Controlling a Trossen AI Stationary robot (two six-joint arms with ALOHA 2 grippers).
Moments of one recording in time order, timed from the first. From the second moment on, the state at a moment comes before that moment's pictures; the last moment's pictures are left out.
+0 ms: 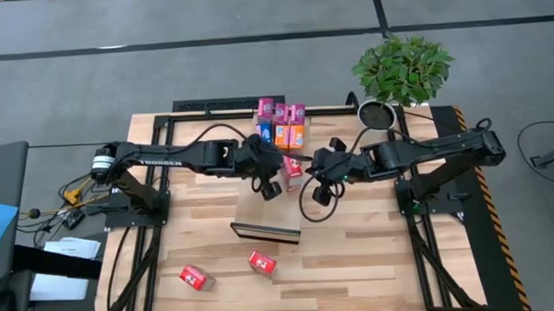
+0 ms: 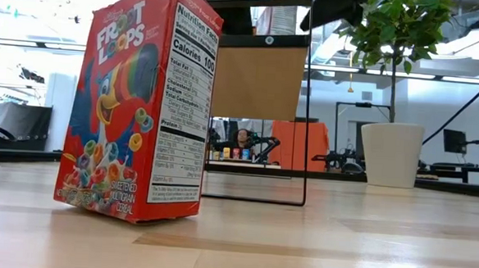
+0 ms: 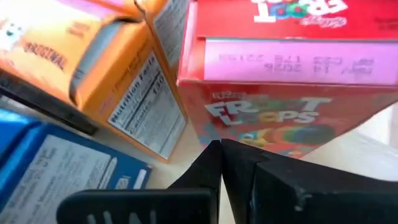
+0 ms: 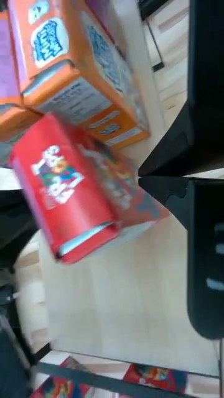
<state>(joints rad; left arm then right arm) 0.01 1.62 1.48 -0.60 -0.33 -0.19 0.13 1.36 1.25 -0.64 0.39 0.34</state>
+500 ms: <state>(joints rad) 0.03 1.62 1.48 -0.53 -0.34 -0.18 0.13 1.34 1.25 -0.66 0.39 0.34</state>
